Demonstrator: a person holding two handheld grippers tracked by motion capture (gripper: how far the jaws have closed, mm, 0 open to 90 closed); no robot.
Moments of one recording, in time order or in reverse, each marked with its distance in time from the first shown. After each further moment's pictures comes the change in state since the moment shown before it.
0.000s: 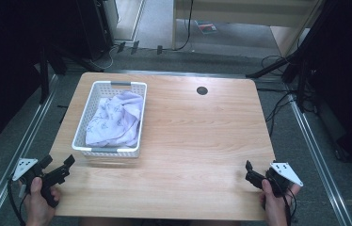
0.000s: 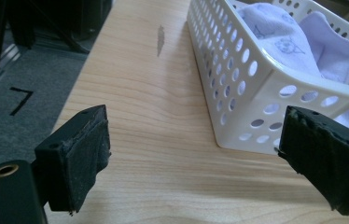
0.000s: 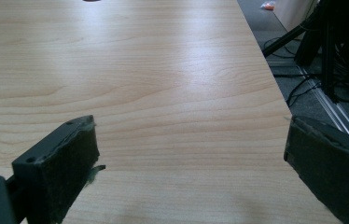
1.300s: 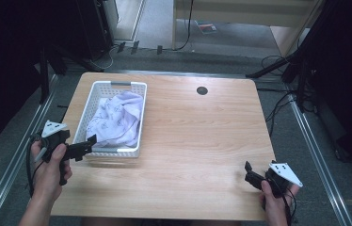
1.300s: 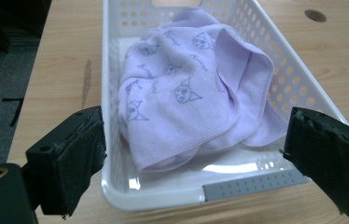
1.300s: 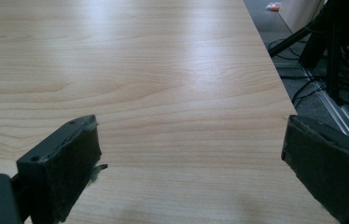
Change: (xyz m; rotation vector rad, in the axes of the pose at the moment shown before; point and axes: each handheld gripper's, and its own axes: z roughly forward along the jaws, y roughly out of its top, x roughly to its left) left arm -0.108 0.103 0.023 0.255 -0.020 0.229; right arm 0.002 -0.001 -0.001 0.001 0.015 -0.016
